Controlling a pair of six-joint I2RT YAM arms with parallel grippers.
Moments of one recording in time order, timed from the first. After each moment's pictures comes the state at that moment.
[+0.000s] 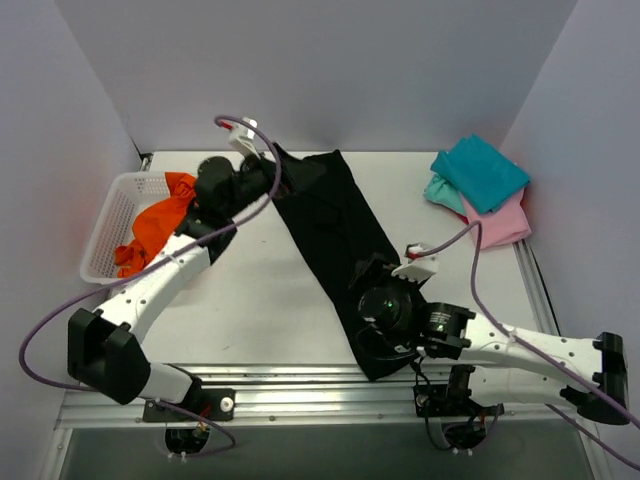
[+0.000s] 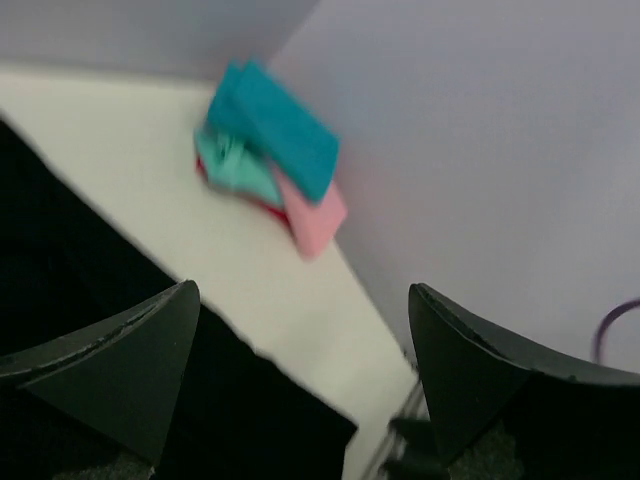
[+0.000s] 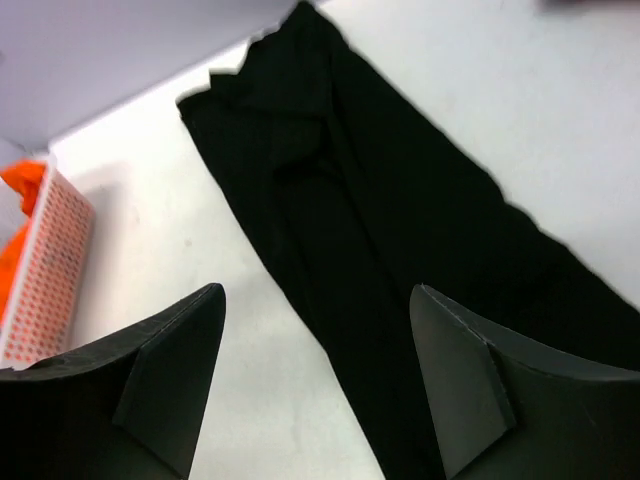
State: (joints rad) left arm -0.42 1.47 1.28 0.30 0.38 -0.80; right arm 1.21 1.02 0.76 -0.44 1.09 1.07
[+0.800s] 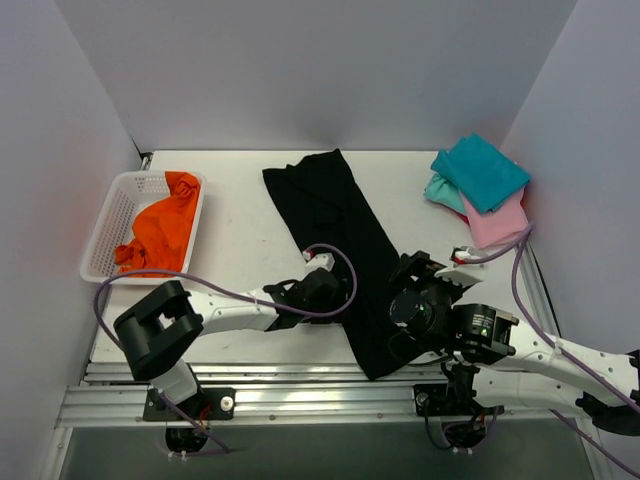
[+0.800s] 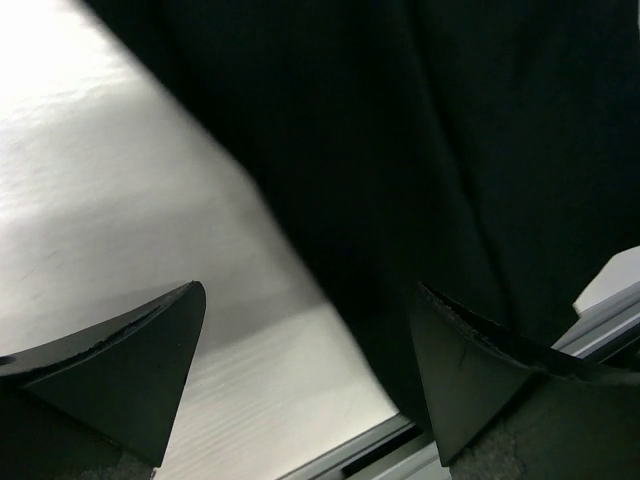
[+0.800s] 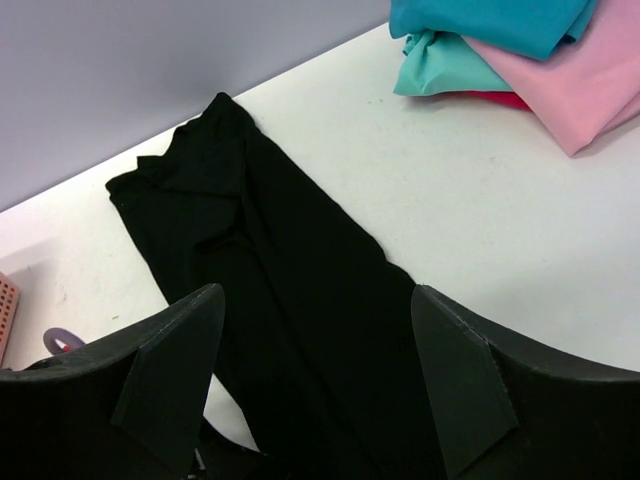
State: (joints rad) left arm -1.03 1.61 0.82 -0.08 -0.16 -0.93; right arm 1.21 0.82 0.85 -0.80 1.31 1.13
